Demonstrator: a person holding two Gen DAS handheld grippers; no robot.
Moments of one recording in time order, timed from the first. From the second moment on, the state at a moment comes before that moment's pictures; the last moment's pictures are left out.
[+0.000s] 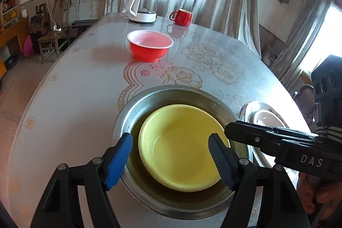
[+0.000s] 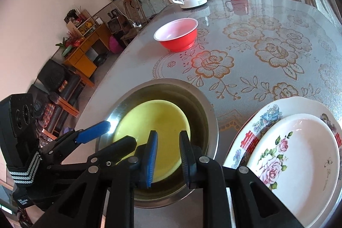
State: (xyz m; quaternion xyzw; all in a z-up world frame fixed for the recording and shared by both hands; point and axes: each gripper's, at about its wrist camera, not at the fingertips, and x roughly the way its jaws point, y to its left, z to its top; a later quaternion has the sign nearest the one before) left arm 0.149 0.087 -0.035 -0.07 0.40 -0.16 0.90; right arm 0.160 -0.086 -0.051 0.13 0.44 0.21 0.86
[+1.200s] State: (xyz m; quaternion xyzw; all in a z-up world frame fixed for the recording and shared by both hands) left arm 0.147 0.103 -0.033 -0.05 0.38 -0.06 0.92; right arm 0.160 -0.087 -0.059 0.13 0.45 0.22 0.86
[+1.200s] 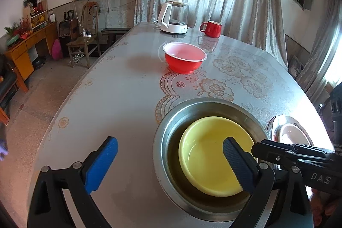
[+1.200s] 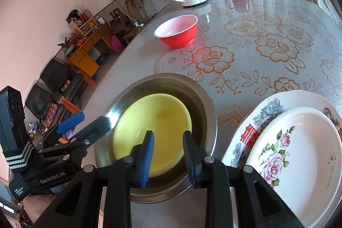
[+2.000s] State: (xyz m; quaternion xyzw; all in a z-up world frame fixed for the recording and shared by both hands) left arm 0.182 0.141 -0.019 -0.10 0.38 -0.05 0.92; right arm 0.246 -0.098 -0.023 0.08 0.44 0.17 0.88
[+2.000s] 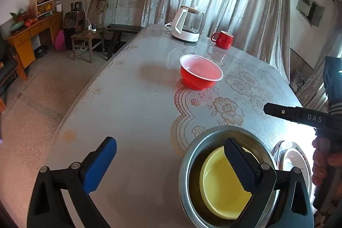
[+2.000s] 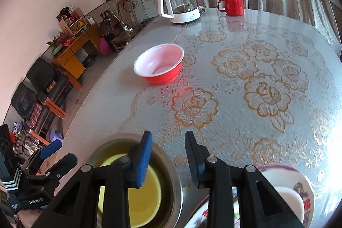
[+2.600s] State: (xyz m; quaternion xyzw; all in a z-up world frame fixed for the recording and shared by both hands) left arm 0.221 0.167 -0.036 -0.16 0.41 -0.03 0.90; right arm 0.395 -0.088 -0.048 0.13 0.46 0.16 0.86
